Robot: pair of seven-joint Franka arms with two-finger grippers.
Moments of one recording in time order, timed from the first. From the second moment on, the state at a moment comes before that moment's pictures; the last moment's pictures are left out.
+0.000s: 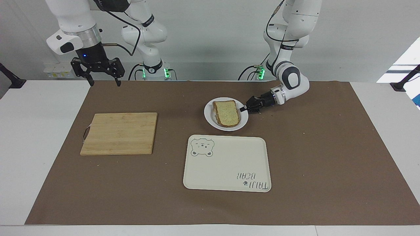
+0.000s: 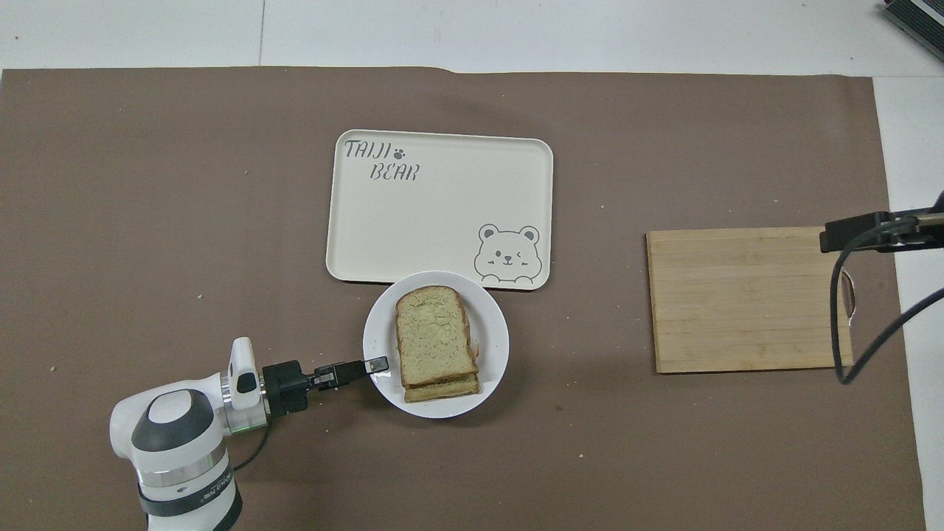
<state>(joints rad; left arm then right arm) -0.41 0.00 0.16 -2.65 -1.81 2.07 1.07 0.11 -0.06 -0.10 -1.60 -0.04 1.61 0.00</state>
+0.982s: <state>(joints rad) -0.41 0.11 0.17 -2.28 -1.61 2.29 0.75 0.11 -0.06 -0.09 -1.60 -0.04 1.56 0.00</state>
